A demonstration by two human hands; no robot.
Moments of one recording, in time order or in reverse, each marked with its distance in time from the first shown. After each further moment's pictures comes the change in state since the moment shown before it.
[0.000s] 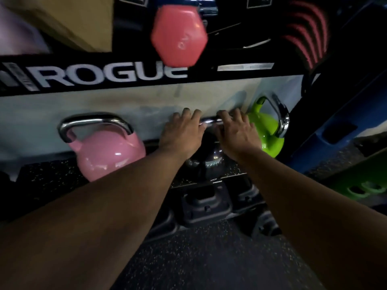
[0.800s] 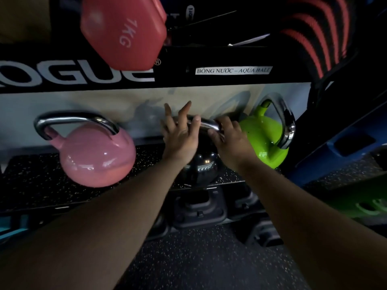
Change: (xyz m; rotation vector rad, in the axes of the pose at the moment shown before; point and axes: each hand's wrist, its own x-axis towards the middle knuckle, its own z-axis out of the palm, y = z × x) left_hand 0.031 0.020 0.065 -0.770 0.154 -0.460; right_hand 0.015 0.029 0.022 0.522 -0.130 0.041
